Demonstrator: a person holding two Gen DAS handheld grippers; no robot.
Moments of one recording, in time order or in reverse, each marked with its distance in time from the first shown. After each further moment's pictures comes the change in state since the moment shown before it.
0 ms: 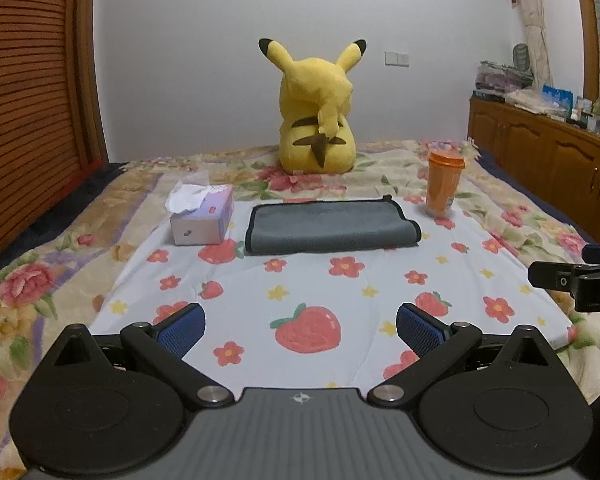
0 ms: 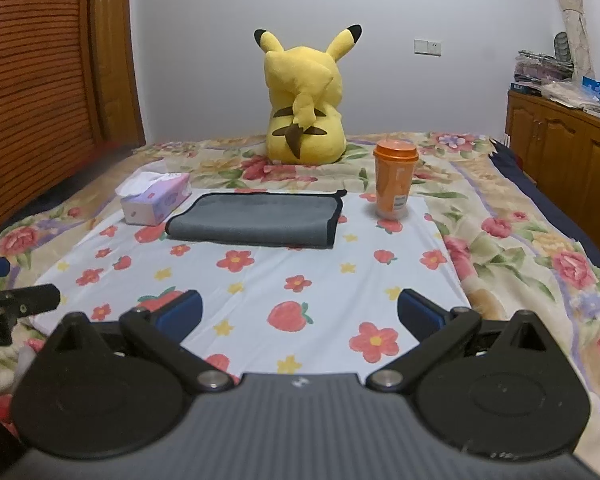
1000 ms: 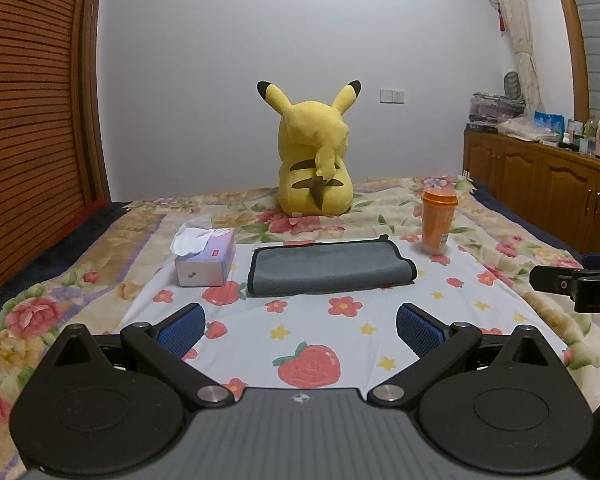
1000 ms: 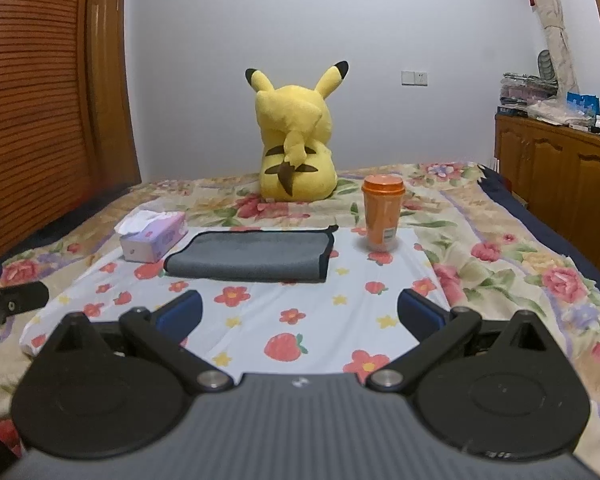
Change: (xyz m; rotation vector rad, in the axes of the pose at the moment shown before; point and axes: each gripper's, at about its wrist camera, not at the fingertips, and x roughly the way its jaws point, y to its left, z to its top) left arm -0.018 -0.002 0.005 0.018 -0.128 0.001; right arm -0.017 -0.008 0.000 0.031 -0.123 -0.010
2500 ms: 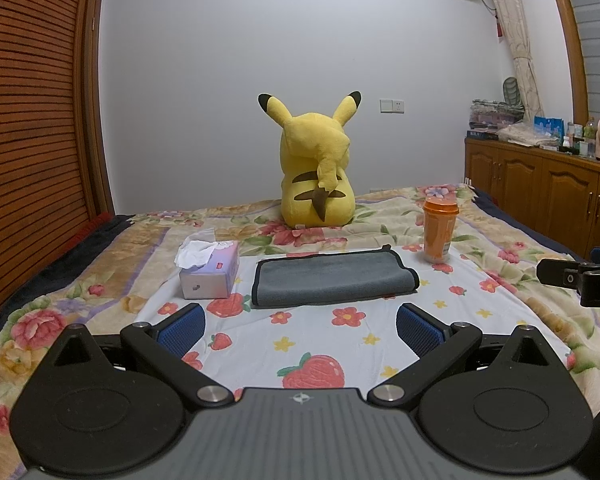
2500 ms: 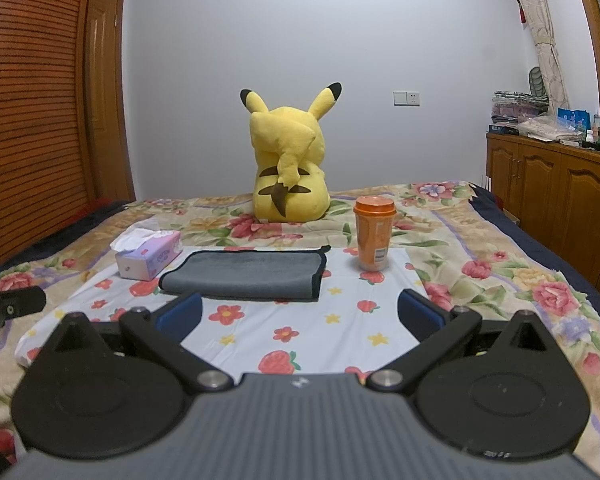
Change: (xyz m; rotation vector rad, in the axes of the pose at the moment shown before) left arm -0.005 -0.002 0.001 0.009 -0.034 0.011; right arm -0.007 -0.001 0.001 -0.003 -0.058 -0.018
